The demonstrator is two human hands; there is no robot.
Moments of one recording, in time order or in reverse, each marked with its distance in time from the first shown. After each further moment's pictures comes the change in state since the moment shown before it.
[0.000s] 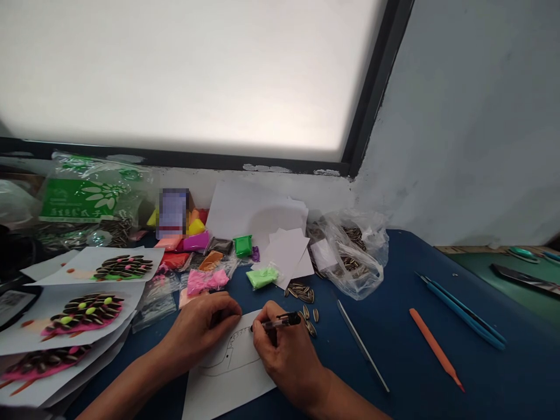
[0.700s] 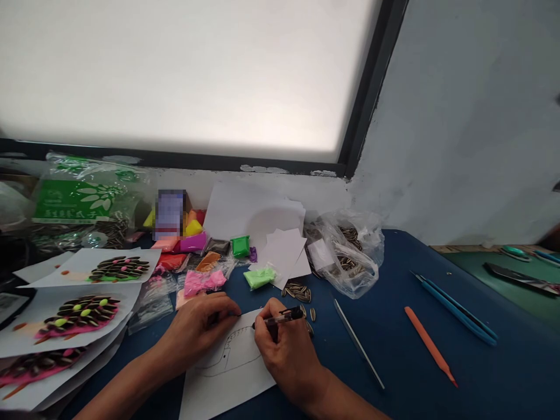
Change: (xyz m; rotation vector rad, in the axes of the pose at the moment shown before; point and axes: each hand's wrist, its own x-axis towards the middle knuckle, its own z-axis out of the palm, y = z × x) left_hand 0.000 -0.005 0.003 0.014 0.012 0.039; right_hand -0.002 0.000 0.000 -0.048 0.097 0.012
